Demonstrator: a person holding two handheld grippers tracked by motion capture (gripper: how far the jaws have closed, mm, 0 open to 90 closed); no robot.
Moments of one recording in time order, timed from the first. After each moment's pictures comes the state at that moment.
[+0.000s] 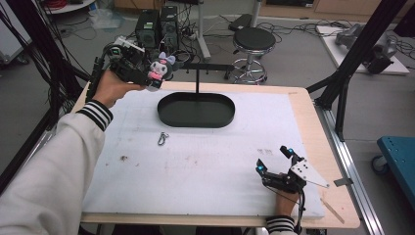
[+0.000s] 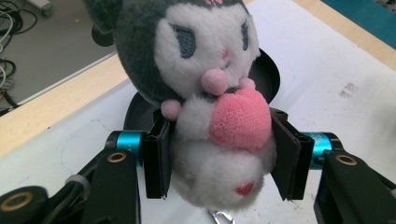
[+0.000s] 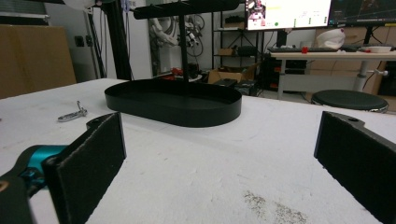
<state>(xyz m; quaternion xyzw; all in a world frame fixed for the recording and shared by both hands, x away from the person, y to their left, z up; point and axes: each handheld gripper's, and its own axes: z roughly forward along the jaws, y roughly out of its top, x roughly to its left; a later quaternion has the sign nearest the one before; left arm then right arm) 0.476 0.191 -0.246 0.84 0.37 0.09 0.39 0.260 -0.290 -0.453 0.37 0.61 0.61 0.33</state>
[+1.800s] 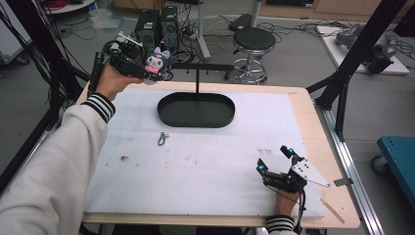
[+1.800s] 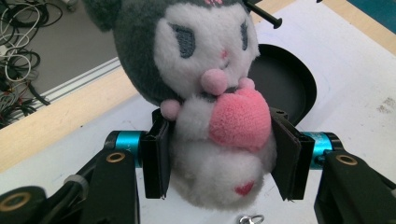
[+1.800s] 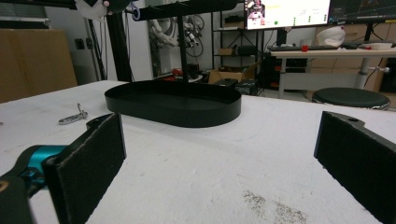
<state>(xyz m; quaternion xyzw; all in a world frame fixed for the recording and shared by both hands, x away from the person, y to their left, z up) 0.507 0.205 -0.252 0.83 0.40 0.11 0.38 0.261 -0.291 -0.453 0.38 0.61 0.61 0.33</state>
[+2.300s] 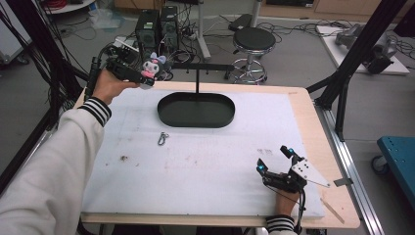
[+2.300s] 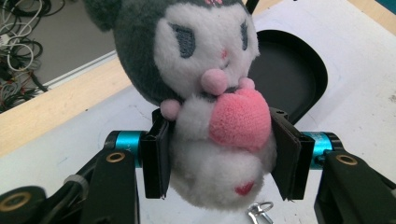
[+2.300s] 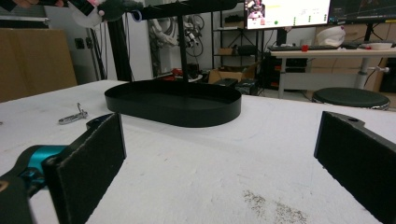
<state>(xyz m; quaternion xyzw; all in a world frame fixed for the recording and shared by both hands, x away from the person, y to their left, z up) 0.503 0.217 -0.265 0.83 0.41 0.11 0.37 0.261 -0.291 -0.453 0.38 0.61 0.61 0.33</state>
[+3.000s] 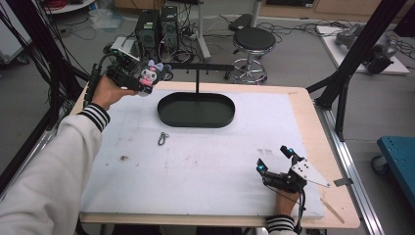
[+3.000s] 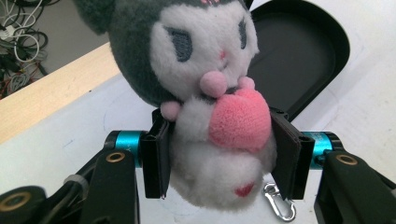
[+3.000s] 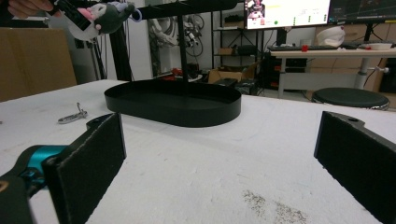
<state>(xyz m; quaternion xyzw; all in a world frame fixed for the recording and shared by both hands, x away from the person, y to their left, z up) 0.500 0.220 -0.286 0.85 0.39 0.11 0.34 0.261 -0.291 -0.453 0.38 0.61 0.61 0.33</state>
